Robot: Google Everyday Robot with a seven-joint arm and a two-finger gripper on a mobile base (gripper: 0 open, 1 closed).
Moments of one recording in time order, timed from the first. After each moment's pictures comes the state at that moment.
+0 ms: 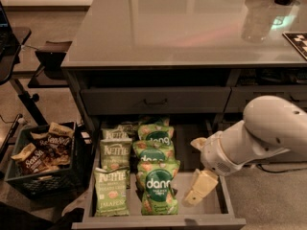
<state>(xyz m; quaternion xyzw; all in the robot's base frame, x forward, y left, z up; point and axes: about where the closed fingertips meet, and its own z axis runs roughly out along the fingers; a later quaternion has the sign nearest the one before) 0.398 -0.105 0.701 -0.56 0.78 0.21 0.19</state>
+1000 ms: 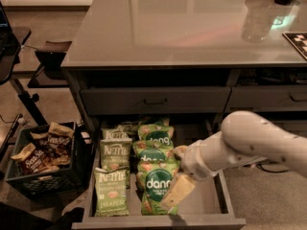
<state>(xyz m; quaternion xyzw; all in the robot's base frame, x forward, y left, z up) 0.405 -0.056 0.662 -0.54 0.77 0.27 0.21</state>
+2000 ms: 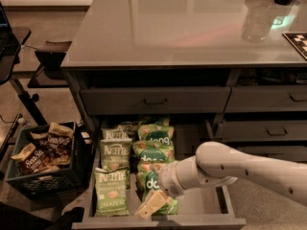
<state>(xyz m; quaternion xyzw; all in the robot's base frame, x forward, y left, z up) 0.404 0.025 0.570 -0.50 0.74 0.37 0.25</state>
